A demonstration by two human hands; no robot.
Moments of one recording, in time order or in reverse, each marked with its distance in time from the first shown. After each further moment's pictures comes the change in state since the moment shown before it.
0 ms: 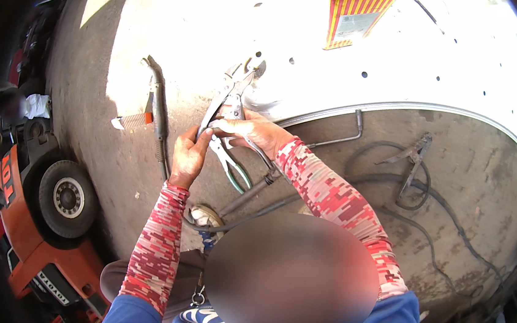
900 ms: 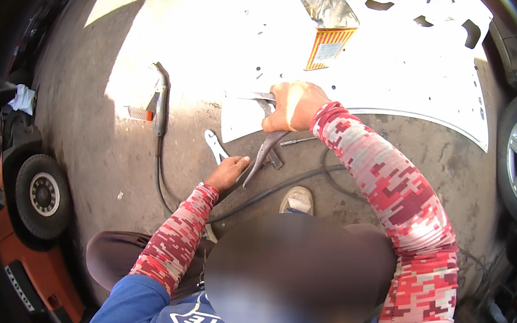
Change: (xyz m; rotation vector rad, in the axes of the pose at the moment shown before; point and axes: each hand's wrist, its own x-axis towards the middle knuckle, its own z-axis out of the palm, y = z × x) left_hand -0.069 -0.010 0.057 -0.273 -0.537 -0.225; right_hand -0.112 -0.129 0.116 -1.961 0.476 0.132
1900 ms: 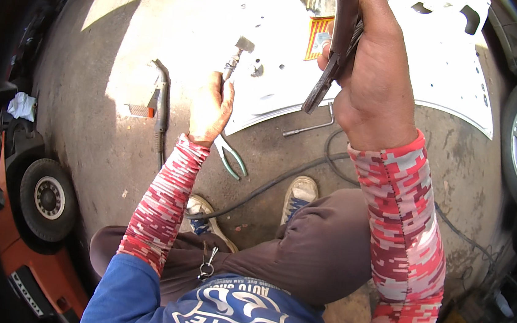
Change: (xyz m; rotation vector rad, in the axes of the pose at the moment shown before) left_hand 0.005 0.113 -0.043 0.470 0.794 0.773; right_hand -0.089 -0.041 -0.075 1.700 0.902 -0.039
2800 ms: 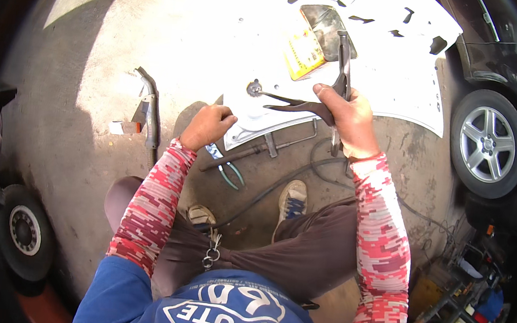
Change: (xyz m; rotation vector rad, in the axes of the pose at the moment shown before) left_hand 0.057 -0.078 -0.048 -0.153 -0.676 -0.024; right_hand 0.012 0.036 0.063 -0.672 0.038 0.218
